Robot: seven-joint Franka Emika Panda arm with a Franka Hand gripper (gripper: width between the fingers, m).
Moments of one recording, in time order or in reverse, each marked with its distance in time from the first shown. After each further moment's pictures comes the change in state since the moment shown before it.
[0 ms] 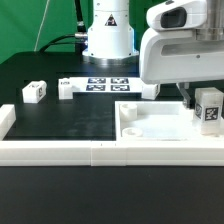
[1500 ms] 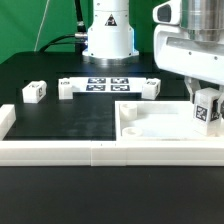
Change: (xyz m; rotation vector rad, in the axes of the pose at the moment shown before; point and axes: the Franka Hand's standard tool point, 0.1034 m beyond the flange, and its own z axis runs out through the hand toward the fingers) arm 0.000 0.000 0.002 0.015 0.004 1.127
